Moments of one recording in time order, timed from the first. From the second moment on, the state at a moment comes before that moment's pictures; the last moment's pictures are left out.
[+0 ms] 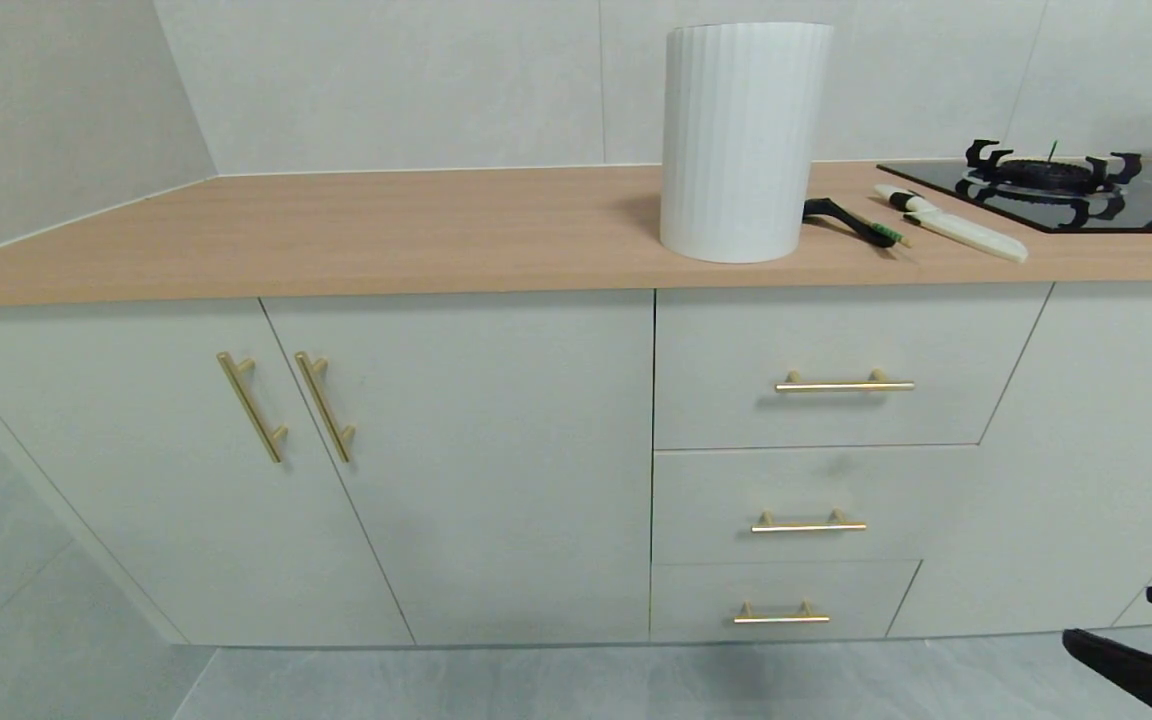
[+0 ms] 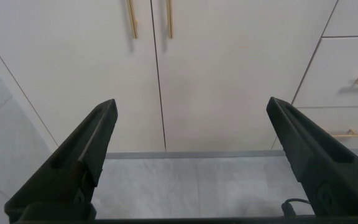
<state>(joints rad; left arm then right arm) -0.01 0.00 0.00 0.00 0.00 0.00 0.13 0.94 -0.36 -0.11 0.24 0.01</state>
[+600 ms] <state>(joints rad) -0.01 0.00 0.00 0.00 0.00 0.00 0.21 1.65 -0.64 -0.42 0.14 -0.01</state>
